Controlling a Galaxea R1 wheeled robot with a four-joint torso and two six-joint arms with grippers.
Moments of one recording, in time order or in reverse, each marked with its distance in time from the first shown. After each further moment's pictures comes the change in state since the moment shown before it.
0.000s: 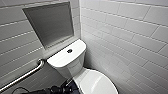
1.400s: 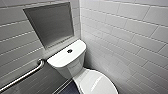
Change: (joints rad) left arm 0.605 -0.046 -0.099 0.458 0.013 0.169; right arm -0.018 -0.092 0.233 0.381 -0.058 -0.424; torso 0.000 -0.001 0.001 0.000
